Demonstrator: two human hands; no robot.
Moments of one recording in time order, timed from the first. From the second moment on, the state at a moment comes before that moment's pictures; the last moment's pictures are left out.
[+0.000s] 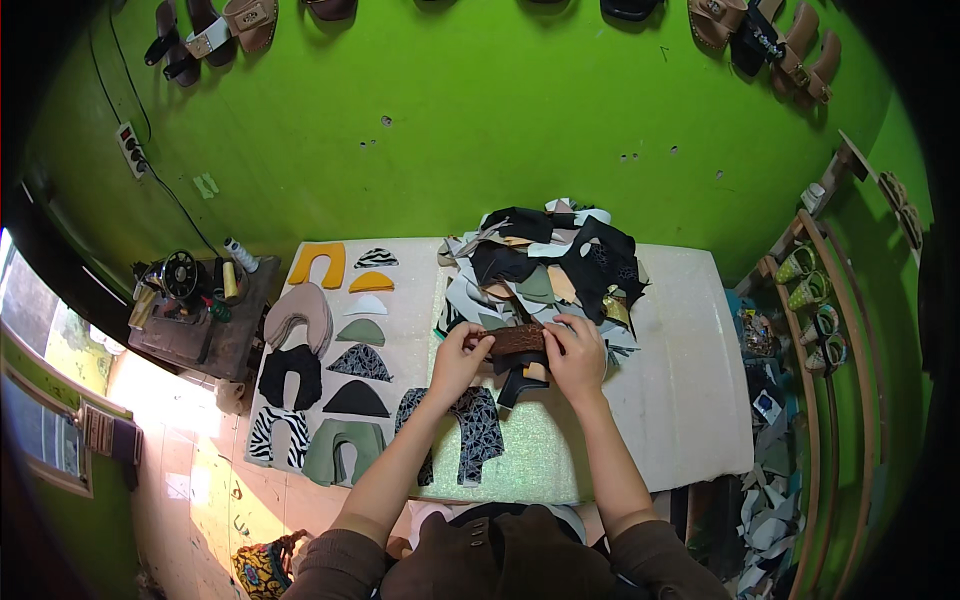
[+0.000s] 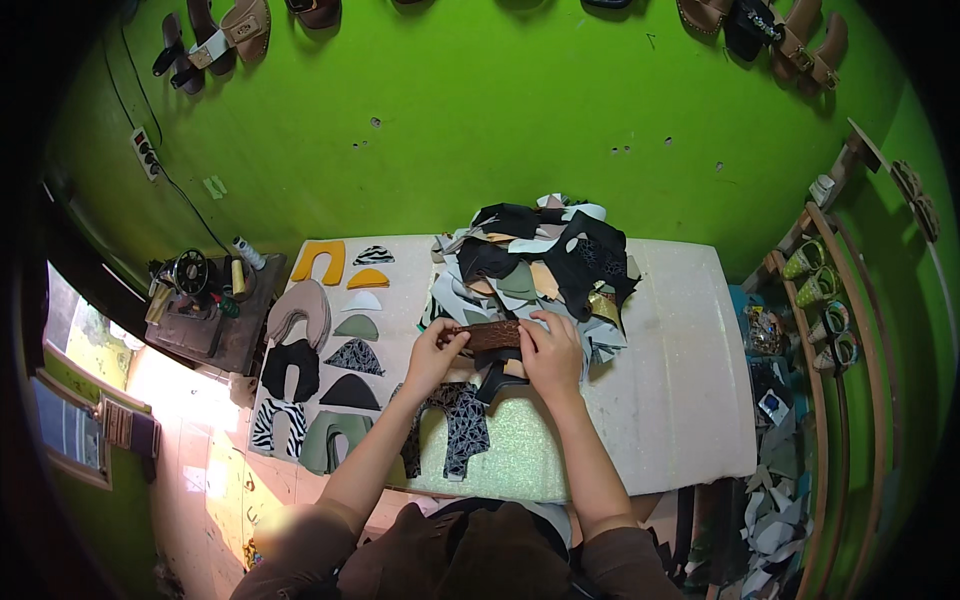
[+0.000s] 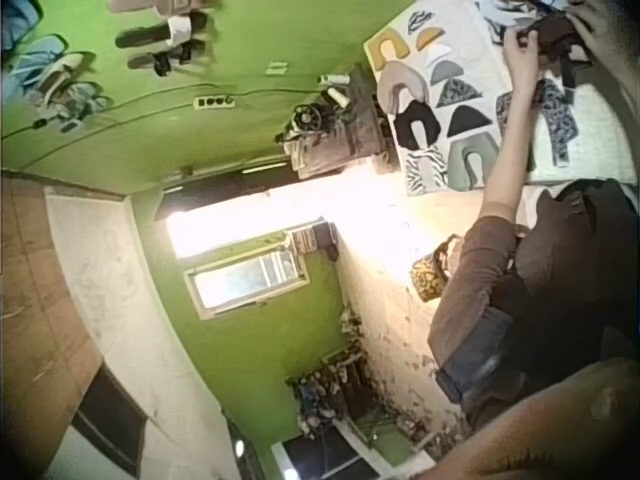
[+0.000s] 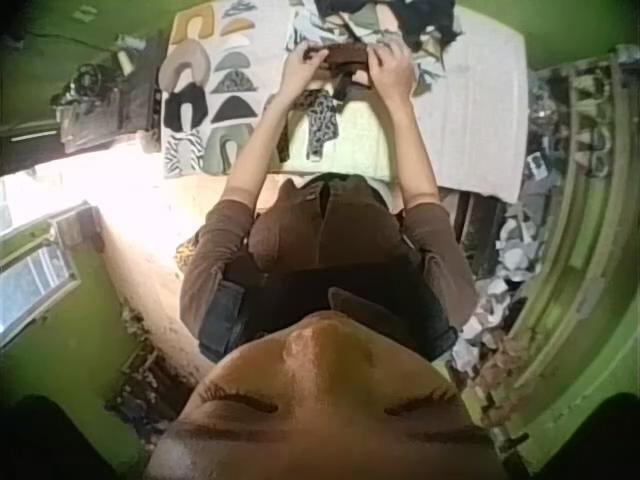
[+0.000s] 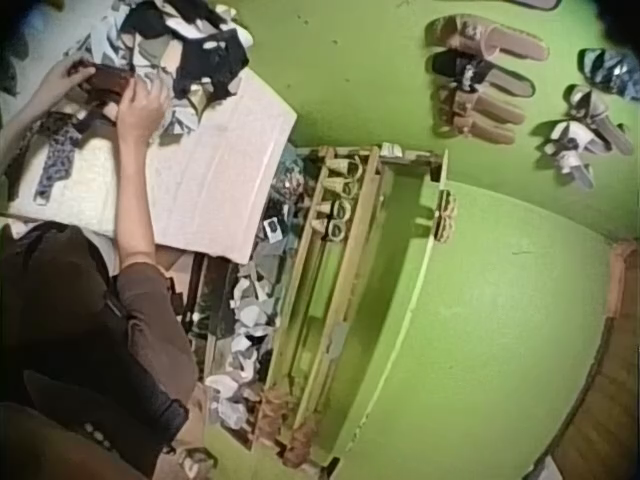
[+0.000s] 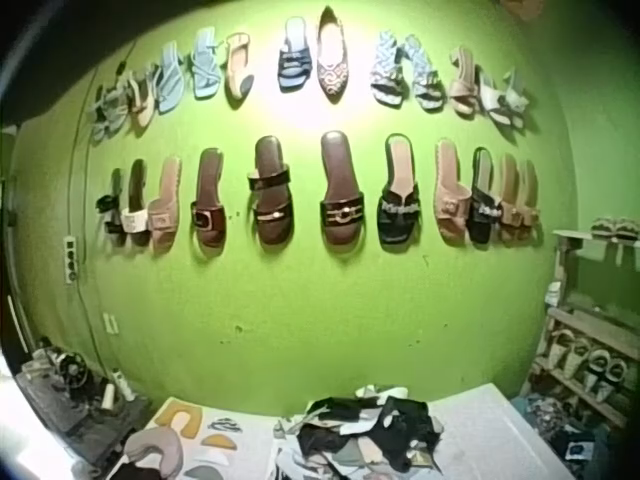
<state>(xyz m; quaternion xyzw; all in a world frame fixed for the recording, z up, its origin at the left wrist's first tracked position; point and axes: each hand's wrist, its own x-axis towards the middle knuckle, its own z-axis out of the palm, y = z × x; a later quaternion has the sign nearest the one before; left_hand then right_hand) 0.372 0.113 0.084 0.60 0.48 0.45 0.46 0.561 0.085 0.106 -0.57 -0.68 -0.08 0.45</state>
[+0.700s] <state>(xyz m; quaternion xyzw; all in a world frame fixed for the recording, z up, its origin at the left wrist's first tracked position) 0.378 0.110 0.140 0.82 0.35 0.42 0.18 0.557 0.093 0.144 -0.48 -0.72 0.27 0.41</state>
